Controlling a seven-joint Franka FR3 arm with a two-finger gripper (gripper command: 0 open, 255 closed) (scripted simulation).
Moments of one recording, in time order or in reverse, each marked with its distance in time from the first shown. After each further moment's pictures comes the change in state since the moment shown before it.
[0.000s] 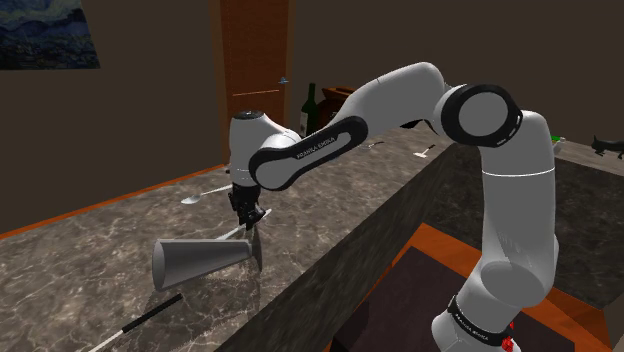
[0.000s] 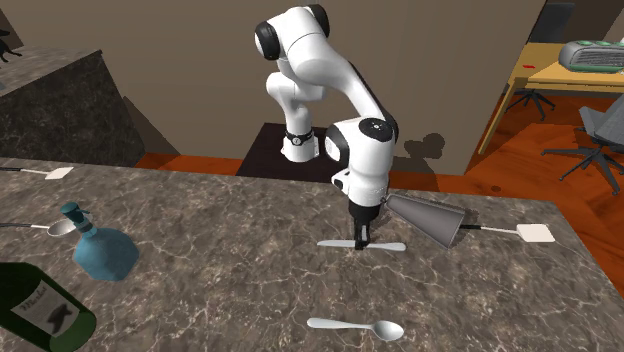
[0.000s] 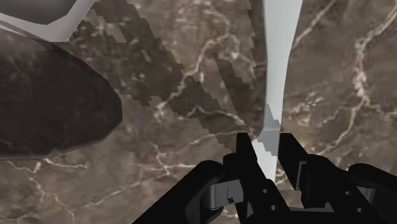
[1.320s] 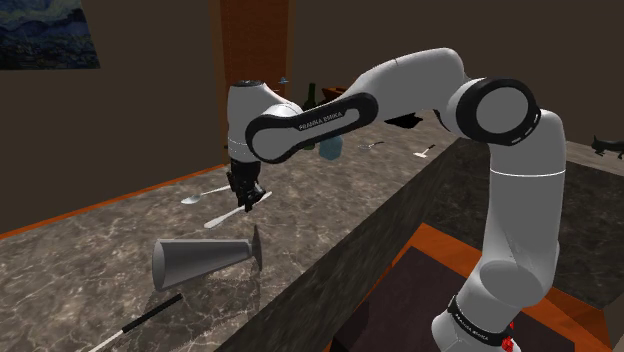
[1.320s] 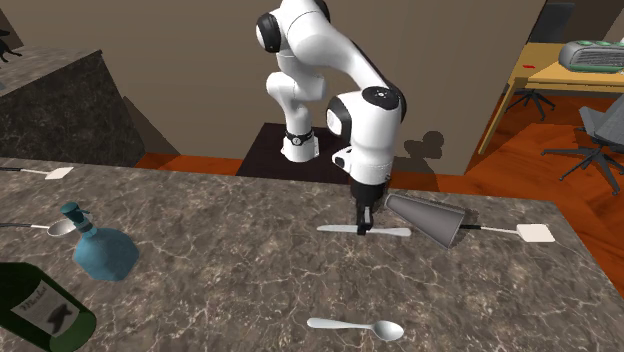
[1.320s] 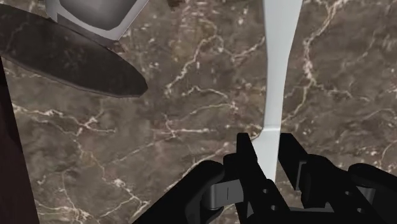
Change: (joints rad) arm -0.018 -0.071 0.028 0.081 0.057 -0.139 -0.041
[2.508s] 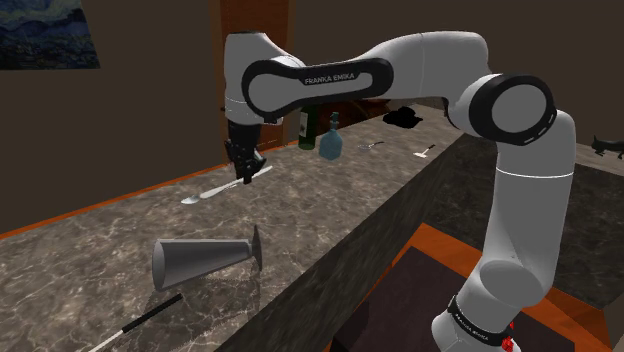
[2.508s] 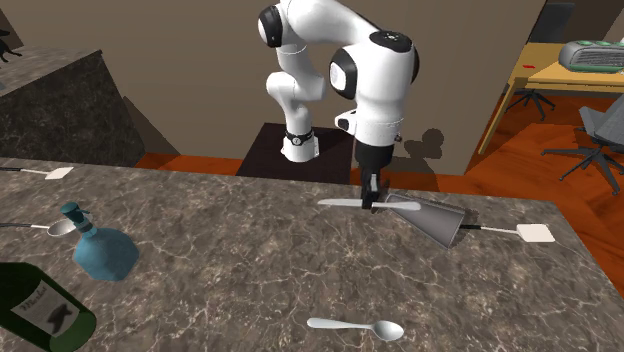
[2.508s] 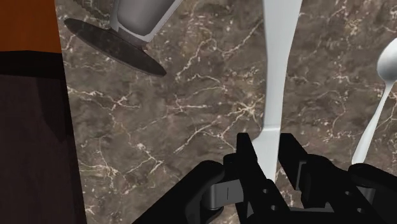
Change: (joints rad) arm 0.002 -0.053 0.022 0.175 0.044 -0.218 -0.033
